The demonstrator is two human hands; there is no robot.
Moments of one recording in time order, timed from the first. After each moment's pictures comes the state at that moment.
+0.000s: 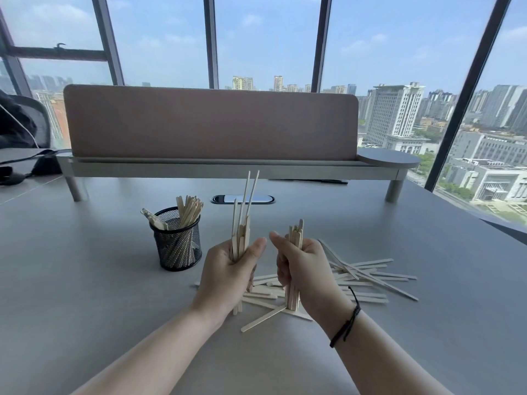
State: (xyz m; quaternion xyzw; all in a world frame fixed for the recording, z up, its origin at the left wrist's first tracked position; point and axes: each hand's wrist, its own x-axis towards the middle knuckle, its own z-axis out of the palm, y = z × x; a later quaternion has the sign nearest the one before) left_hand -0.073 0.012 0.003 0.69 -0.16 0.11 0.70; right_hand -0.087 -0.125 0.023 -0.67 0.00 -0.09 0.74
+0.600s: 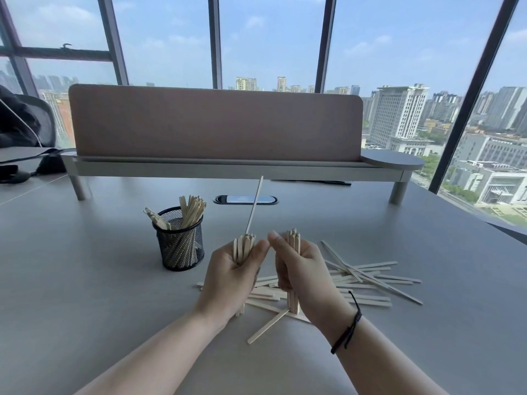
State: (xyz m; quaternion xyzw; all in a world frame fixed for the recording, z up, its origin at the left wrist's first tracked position) left_hand -0.072 0.012 0.000 0.68 -0.18 0.11 0.70; right_hand -0.091 -0.120 0.023 -0.67 -0.04 -0.08 0.74
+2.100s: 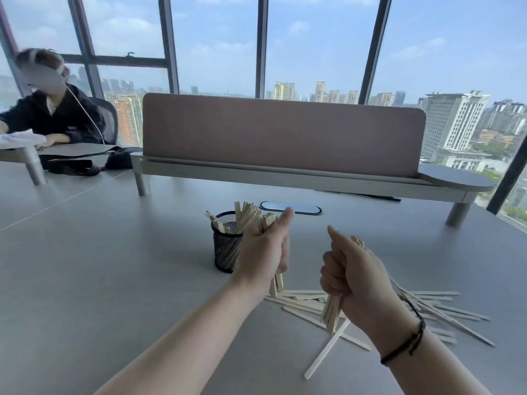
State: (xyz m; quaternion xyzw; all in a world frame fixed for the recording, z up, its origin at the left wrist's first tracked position) left_hand -0.057 0.043 0.054 0.59 -0.10 0.05 0.80; right_hand -0.078 -0.102 0.047 -0.54 0.03 0.00 0.84
